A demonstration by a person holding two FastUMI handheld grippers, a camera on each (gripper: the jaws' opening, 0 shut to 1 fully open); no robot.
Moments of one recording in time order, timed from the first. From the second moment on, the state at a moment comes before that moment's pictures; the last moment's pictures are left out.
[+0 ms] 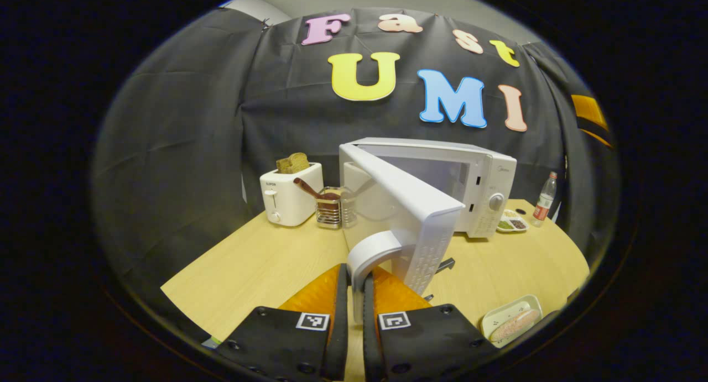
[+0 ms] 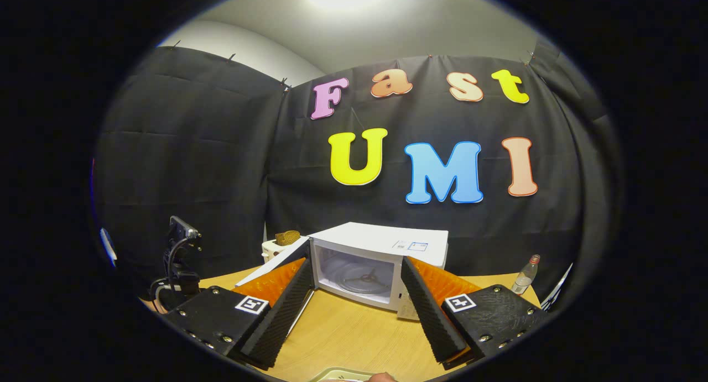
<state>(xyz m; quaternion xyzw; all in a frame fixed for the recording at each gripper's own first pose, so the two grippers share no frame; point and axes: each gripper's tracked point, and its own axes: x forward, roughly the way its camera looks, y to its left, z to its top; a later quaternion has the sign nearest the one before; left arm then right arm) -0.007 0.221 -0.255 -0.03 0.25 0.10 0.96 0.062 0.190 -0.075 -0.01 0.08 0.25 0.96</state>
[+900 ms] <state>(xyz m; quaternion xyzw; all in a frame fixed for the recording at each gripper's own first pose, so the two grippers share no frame) -0.080 0.269 -0.257 -0.05 0.27 0.15 0.95 0.084 0.202 -0.116 -0.09 0.12 0.30 0.94</state>
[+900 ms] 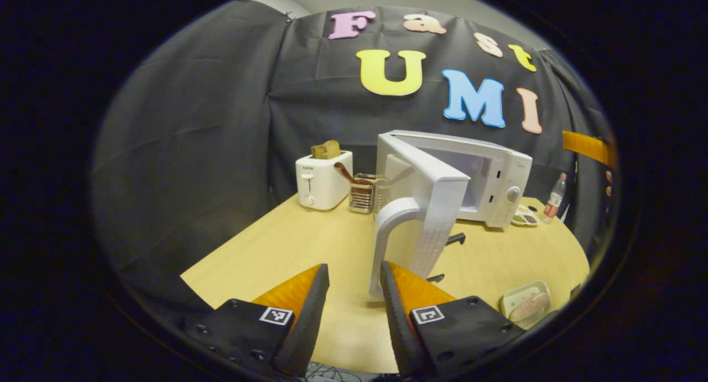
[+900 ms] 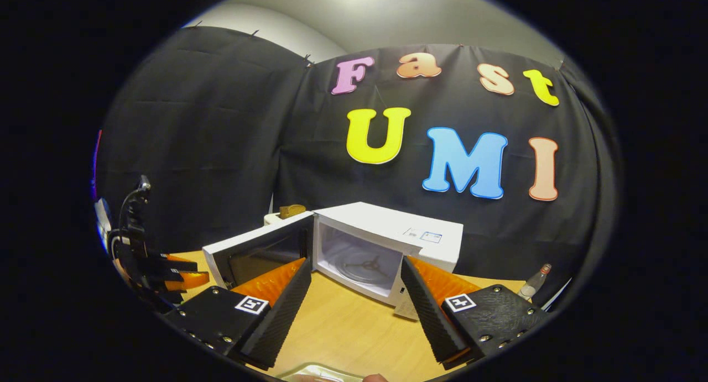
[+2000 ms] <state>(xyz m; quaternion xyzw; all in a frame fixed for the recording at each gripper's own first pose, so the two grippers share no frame) -0.186 0.242 -0.165 -0.03 0.20 0.29 0.94 -0.042 0.172 -0.295 -0.17 0.38 0.52 0.75</state>
